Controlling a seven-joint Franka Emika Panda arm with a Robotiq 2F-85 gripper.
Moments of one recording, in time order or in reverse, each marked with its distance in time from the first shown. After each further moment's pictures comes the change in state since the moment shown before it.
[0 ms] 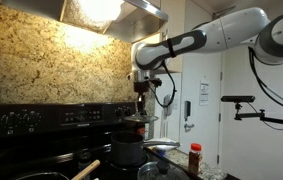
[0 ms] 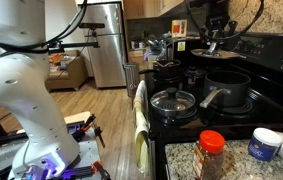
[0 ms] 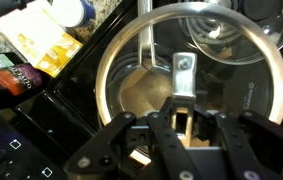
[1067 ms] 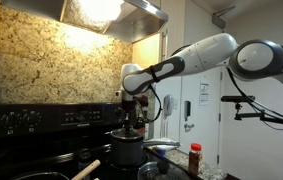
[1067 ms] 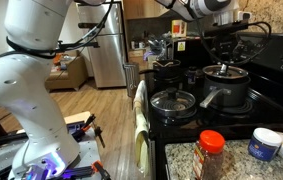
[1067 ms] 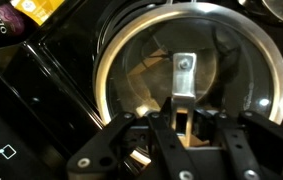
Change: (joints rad) arm -0.015 0.251 0.017 0.129 -0.004 0.212 -0.097
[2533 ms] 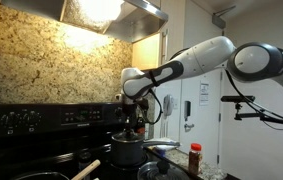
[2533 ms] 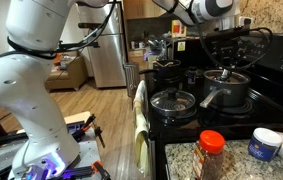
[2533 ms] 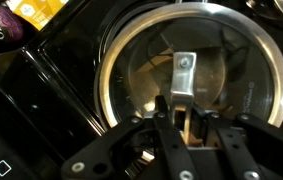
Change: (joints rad) arm -0.005 0.022 -0.007 -0.010 -0.009 0.024 0.001
